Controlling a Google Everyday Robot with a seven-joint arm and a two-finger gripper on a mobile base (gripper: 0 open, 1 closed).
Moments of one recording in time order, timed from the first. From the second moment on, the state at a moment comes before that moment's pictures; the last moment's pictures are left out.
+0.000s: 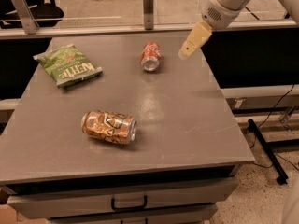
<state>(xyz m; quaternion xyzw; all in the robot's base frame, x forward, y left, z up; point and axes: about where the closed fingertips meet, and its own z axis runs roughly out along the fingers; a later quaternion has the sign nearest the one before) 0.676 -0.159 0.948 -0.43 0.87 -0.02 0.26</state>
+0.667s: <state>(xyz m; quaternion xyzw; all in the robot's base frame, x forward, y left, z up) 0.738 -0.116 0.964 -0.33 0.90 0.01 0.28</state>
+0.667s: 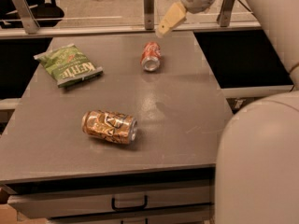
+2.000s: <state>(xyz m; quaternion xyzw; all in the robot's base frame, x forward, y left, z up) 0.761 -0.023 0.901 -0.16 0.97 0.05 0.16</state>
